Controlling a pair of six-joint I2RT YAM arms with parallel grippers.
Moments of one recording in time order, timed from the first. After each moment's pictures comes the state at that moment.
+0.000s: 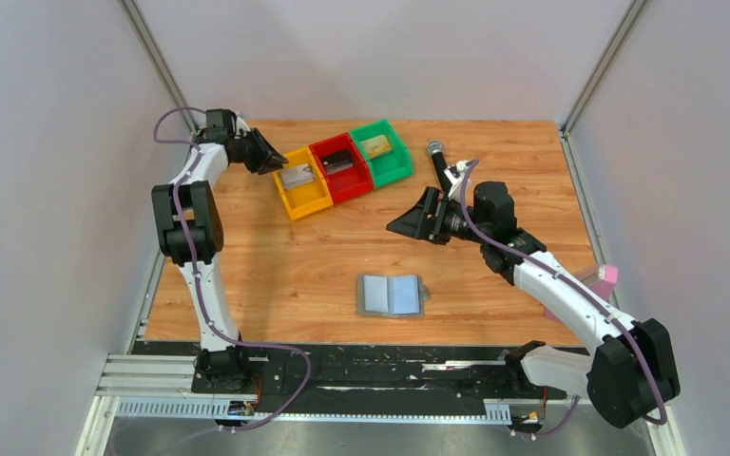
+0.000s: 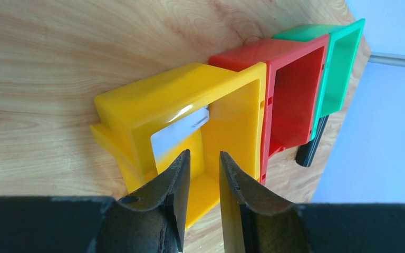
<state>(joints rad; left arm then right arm) 0.11 2.18 1.76 -0.45 0.60 -0.60 0.45 1.17 0.78 0.06 -0.60 0.79</state>
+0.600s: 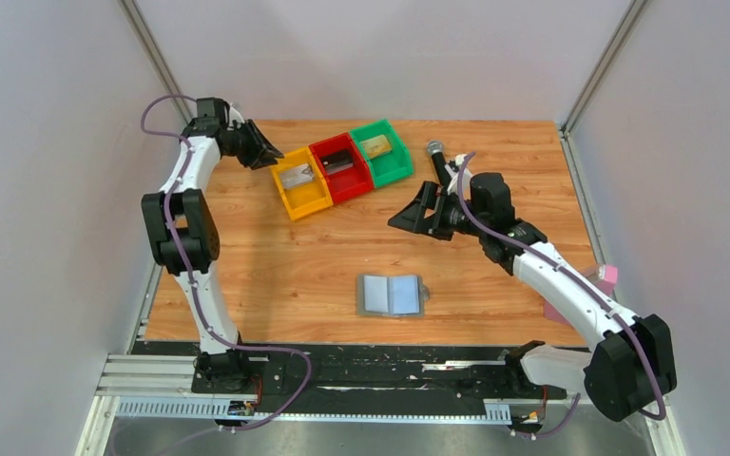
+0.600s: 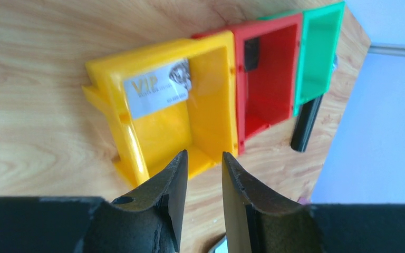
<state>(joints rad) 0.11 2.11 1.83 -0.61 0.57 -0.56 0.45 1.20 0.86 -0.07 -0.54 0.74</state>
